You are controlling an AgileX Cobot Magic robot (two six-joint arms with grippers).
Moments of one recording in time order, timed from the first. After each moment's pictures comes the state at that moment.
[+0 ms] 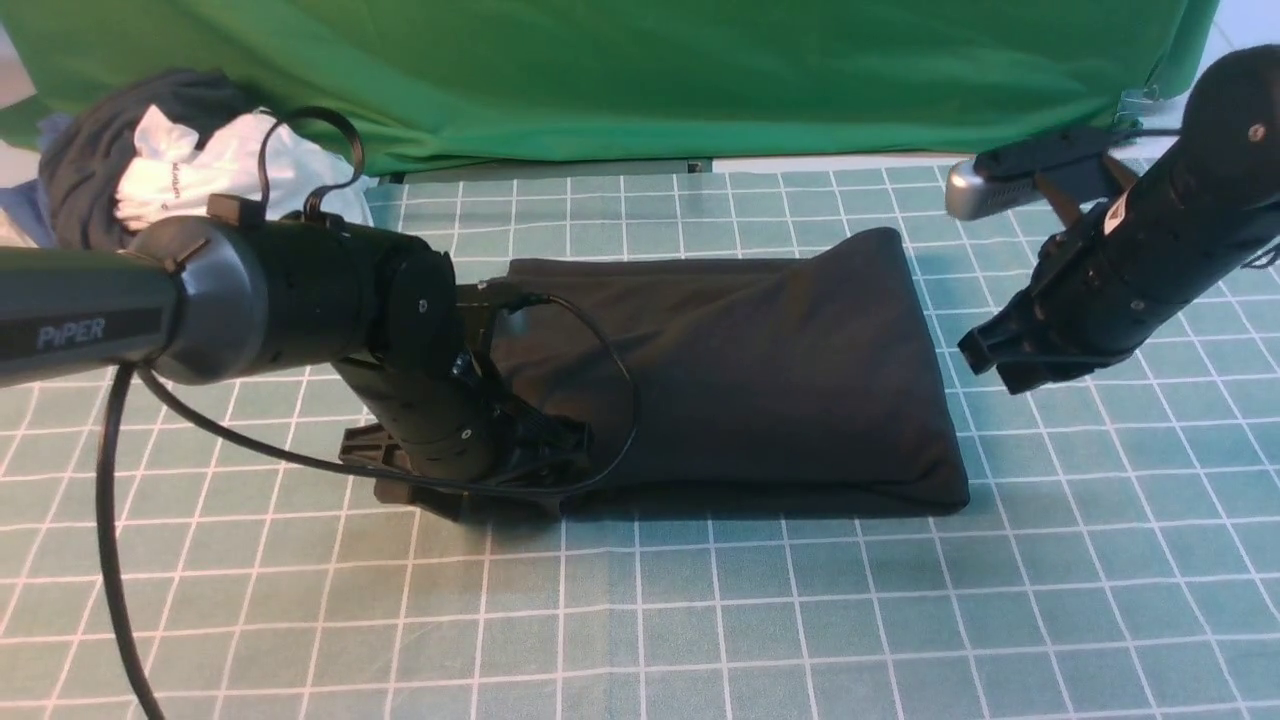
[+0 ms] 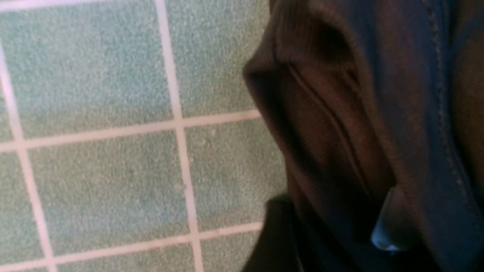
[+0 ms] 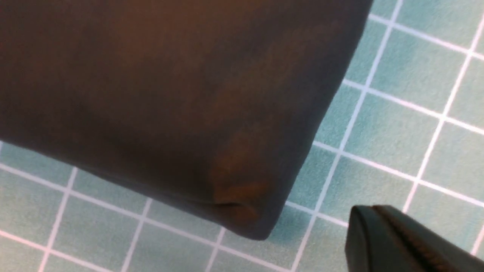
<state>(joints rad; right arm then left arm) 0.28 1.75 -1.25 0.18 0.78 -0.19 -0.36 1.86 -1.09 -0.11 0.64 -0.26</state>
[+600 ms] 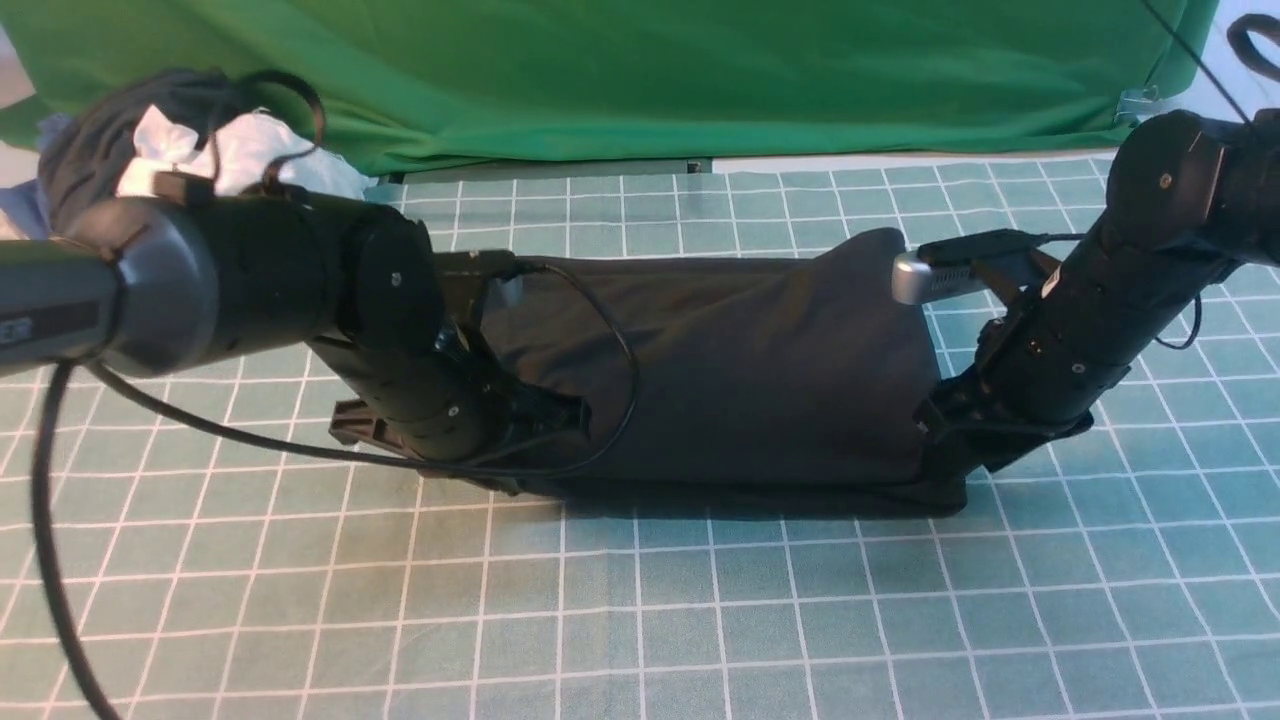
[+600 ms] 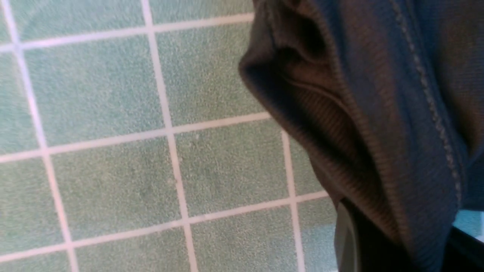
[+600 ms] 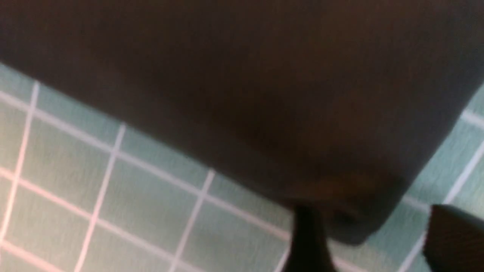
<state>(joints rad) 0.27 1.89 -1.25 0.38 0.82 -0.35 -0.36 1.77 -1.09 -0.12 0.67 -0.23</state>
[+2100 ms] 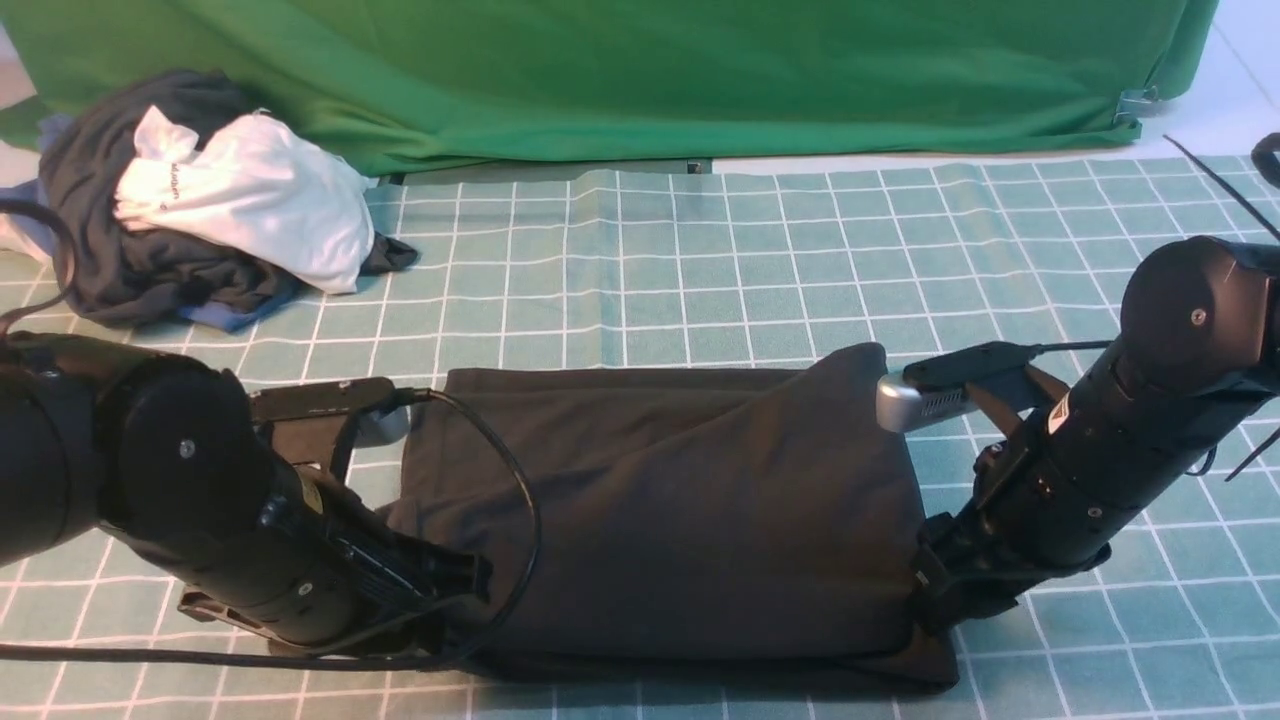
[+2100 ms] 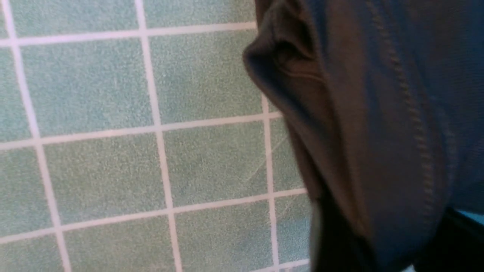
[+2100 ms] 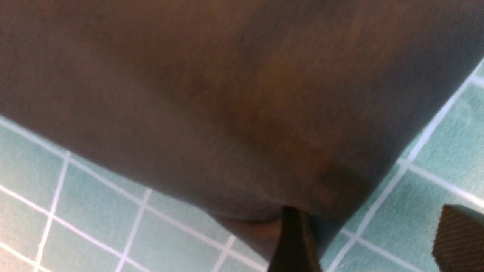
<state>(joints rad) 0.41 1.67 -0.94 0.42 0.78 -0.30 -0.36 1.39 -0.72 -0.18 0.75 -0.25</state>
